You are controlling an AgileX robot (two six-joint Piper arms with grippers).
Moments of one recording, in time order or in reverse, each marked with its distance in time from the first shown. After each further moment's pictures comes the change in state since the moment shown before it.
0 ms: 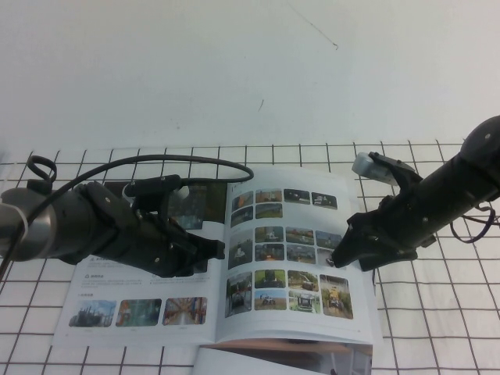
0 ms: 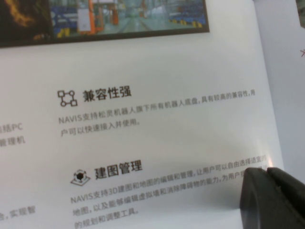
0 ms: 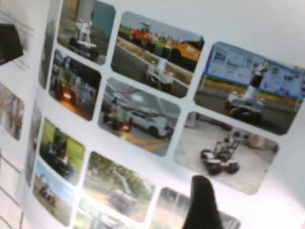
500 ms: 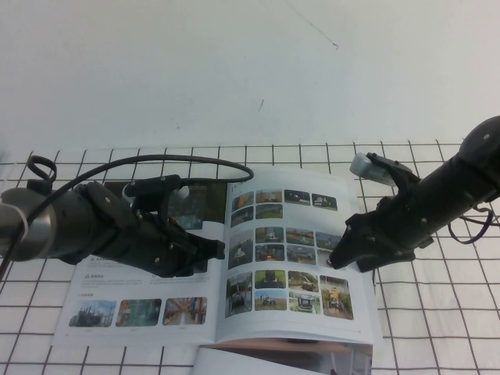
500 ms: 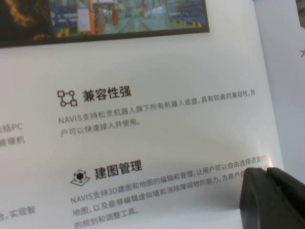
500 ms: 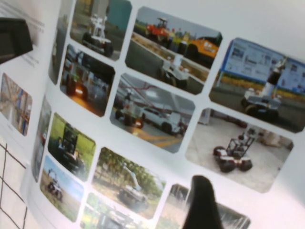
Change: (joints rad) right arm -0.002 0.001 0.000 0.018 0.012 -0.014; left arm 0.000 0.000 0.000 0.000 0.000 0.000
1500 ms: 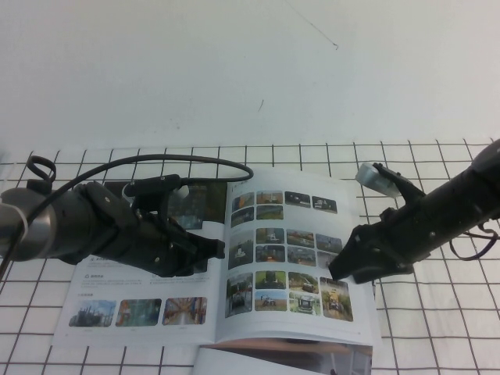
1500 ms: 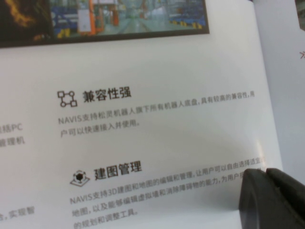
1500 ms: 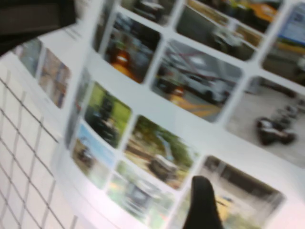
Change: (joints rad) right arm -0.027 0.000 0.080 0.165 0.050 -0.210; left arm 0.000 0.000 0.000 -0.009 0.000 0.003
